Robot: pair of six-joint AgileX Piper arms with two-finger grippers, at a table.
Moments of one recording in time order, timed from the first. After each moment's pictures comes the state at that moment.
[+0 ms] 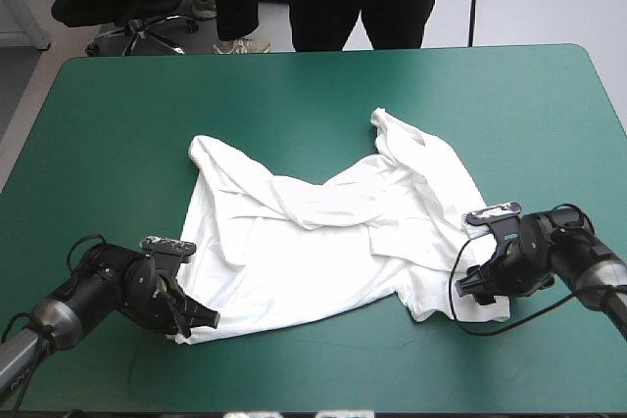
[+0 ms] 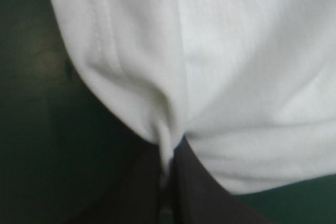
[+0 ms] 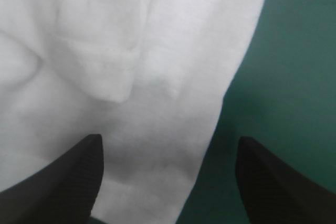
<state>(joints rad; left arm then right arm) -0.36 1.20 -0.58 -0.04 0.90 -0.09 0.18 1.30 -0.73 0.00 0.89 -0.12</state>
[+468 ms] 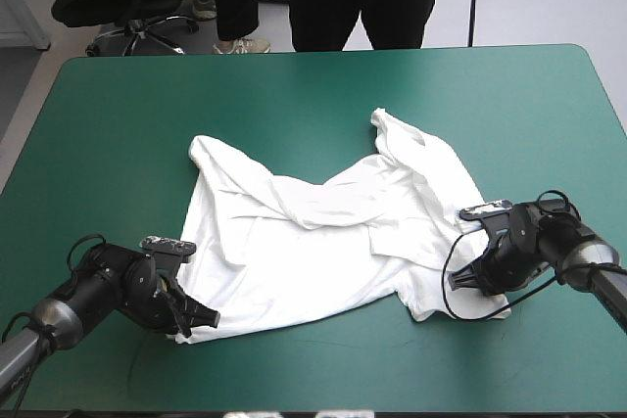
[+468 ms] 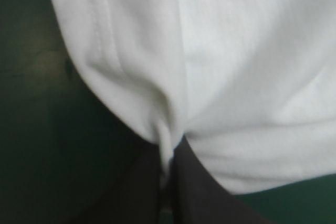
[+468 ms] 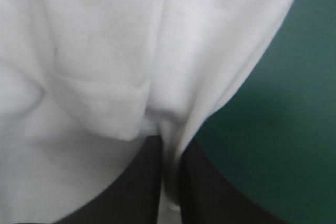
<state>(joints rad) -0.36 1.20 -0.58 -0.04 0.90 -0.09 0.18 1.40 -0.76 0.03 0.89 -0.12</state>
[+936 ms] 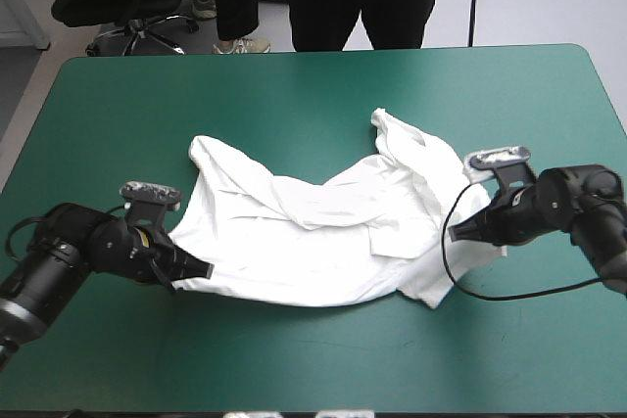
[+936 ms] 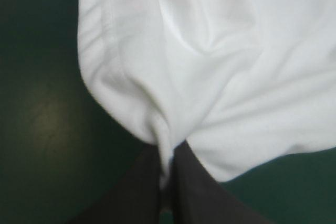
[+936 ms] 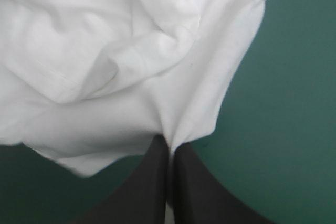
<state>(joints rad) -0.36 1.10 -0.92 -0.02 1.10 -0.08 0.18 1.23 -1.05 0.09 1.03 -0.12</state>
